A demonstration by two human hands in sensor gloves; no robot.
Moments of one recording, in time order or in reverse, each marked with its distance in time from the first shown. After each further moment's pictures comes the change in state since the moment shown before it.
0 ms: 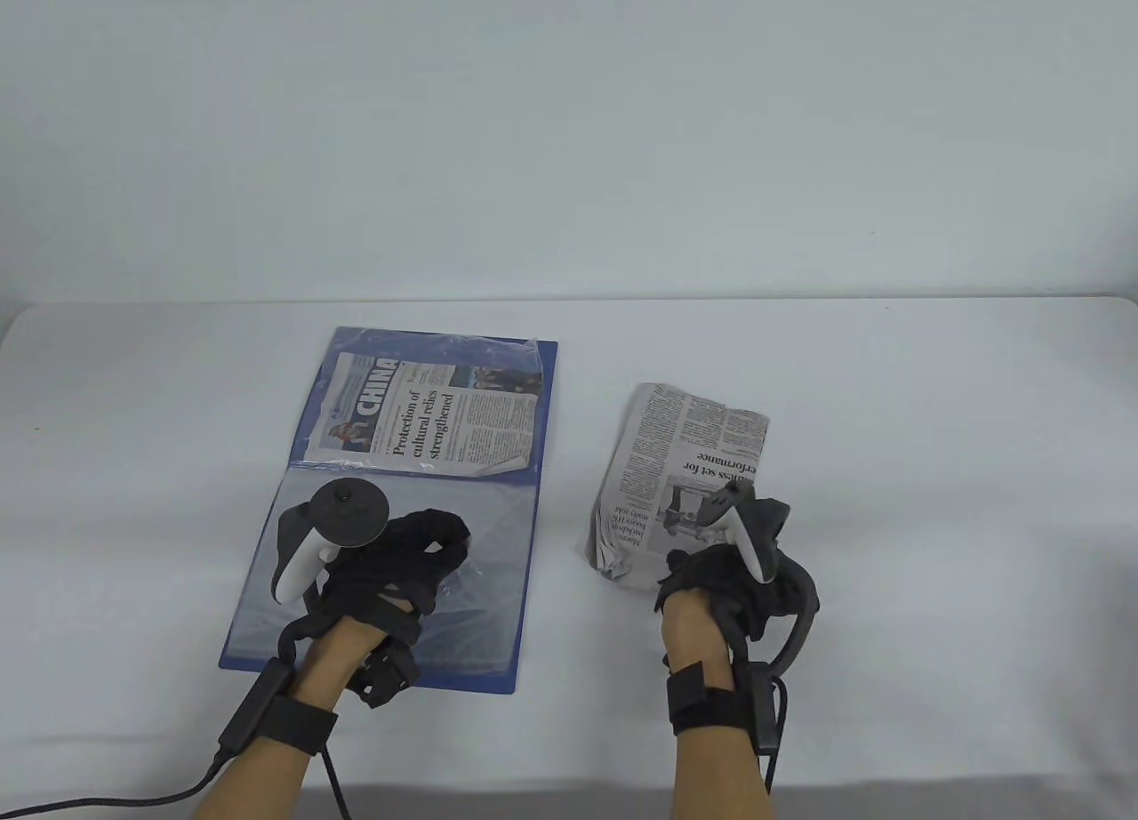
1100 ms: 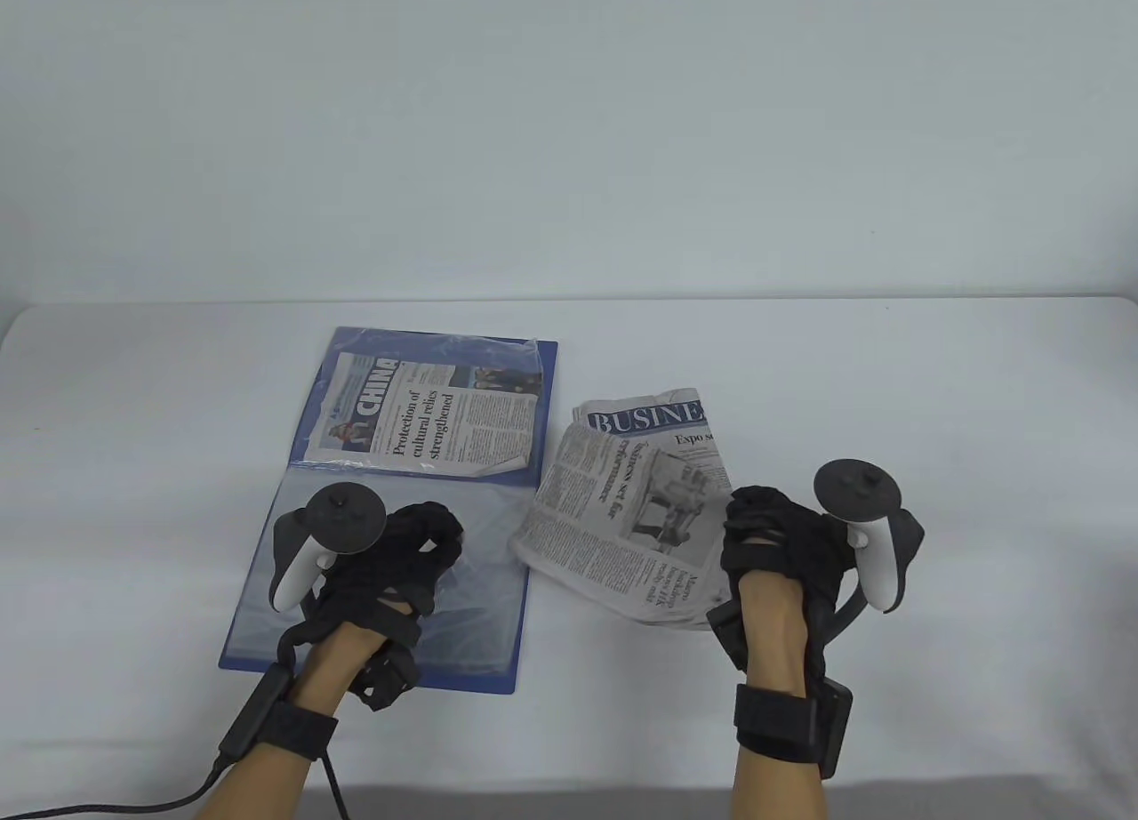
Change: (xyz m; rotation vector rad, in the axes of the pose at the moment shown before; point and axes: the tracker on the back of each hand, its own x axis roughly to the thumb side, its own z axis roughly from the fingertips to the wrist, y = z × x) left_hand -0.001 0.004 0.009 0.076 -0.002 -0.002; right_hand -0.064 -0.071 0.049 0.114 -0.527 -0.802
